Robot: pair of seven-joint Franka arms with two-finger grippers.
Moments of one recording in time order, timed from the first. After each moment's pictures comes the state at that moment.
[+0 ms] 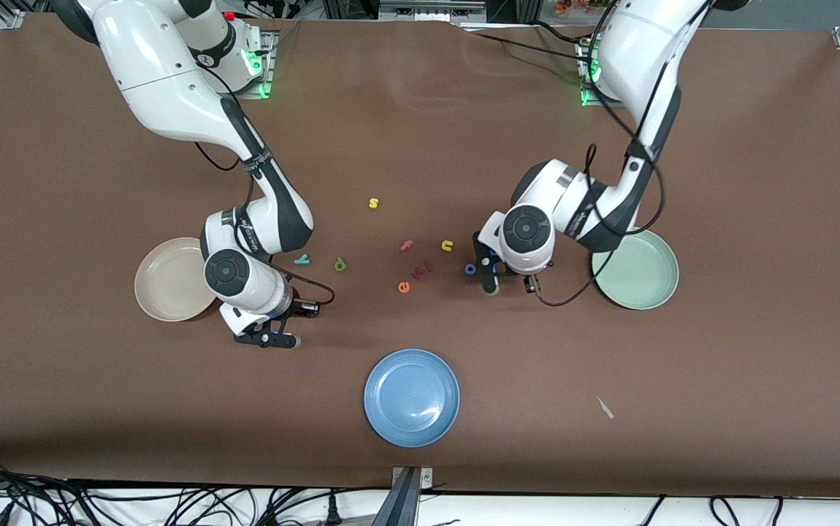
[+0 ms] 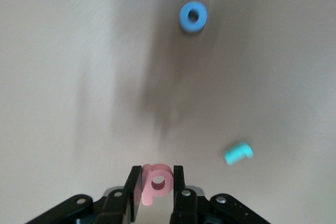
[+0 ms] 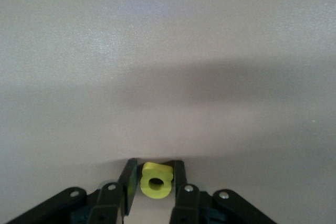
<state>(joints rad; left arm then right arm) -0.46 0.59 -0.03 -1.62 0.12 1.96 0.73 0.35 0.81 0.02 -1.52 0.06 2.33 0.42</state>
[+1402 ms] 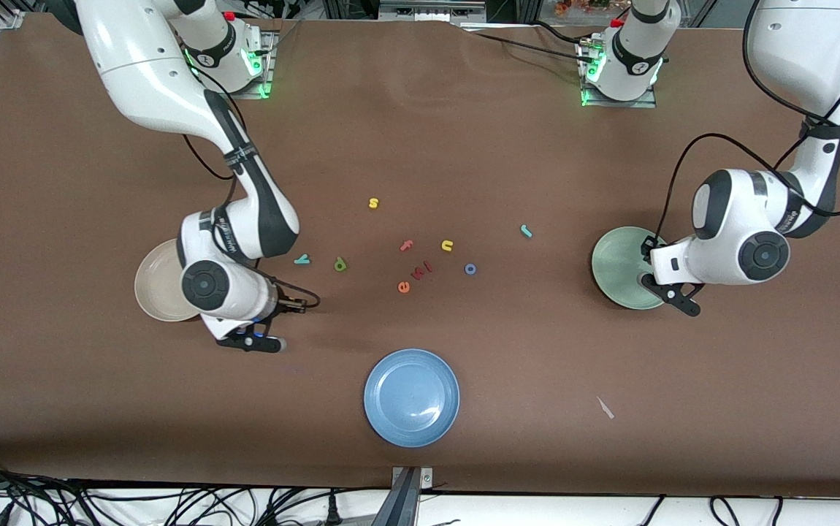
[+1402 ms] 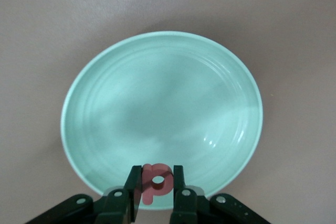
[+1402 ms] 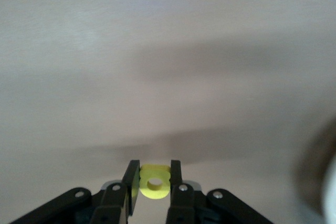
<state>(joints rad) -0.01 0.45 -0.03 -1.93 0.03 2.08 0.48 0.34 0.75 -0.03 -1.45 0.08 2.08 0.40</state>
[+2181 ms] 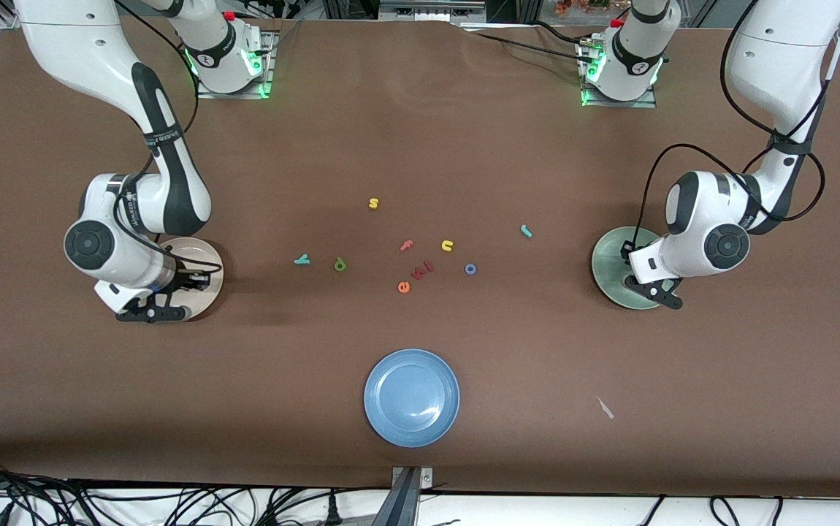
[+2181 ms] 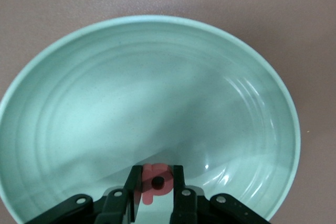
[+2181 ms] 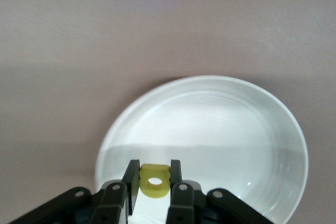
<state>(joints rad) -0.01 0.50 -0.04 -2.05 0.03 2.29 0.36 0.32 0.51 -0.28 -1.94 0.09 2.38 -0.06</state>
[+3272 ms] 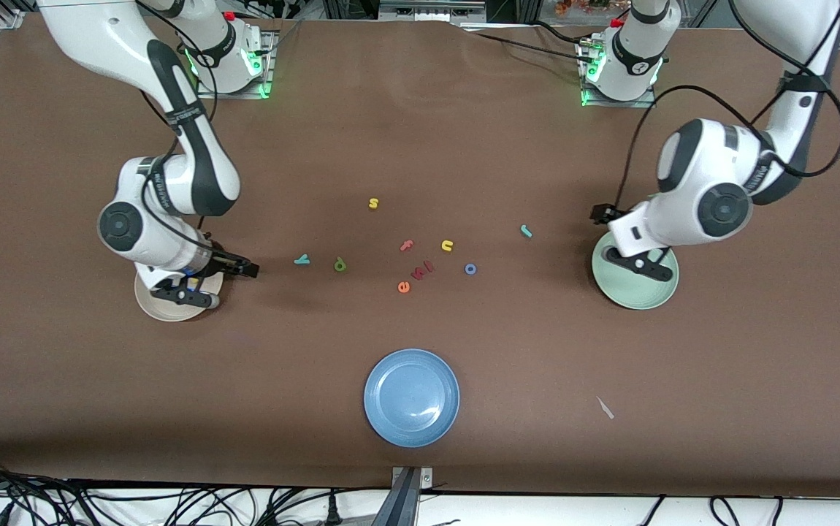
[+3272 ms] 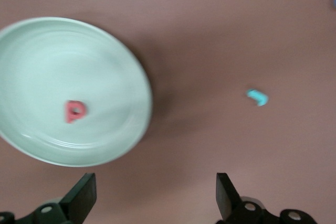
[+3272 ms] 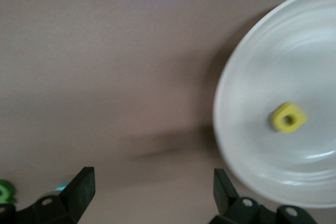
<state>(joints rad) -0.02 0.27 -0.24 -1.99 -0.03 1.93 0.04 0.36 0.46 -0.16 -1.96 0.22 2.31 0.30</state>
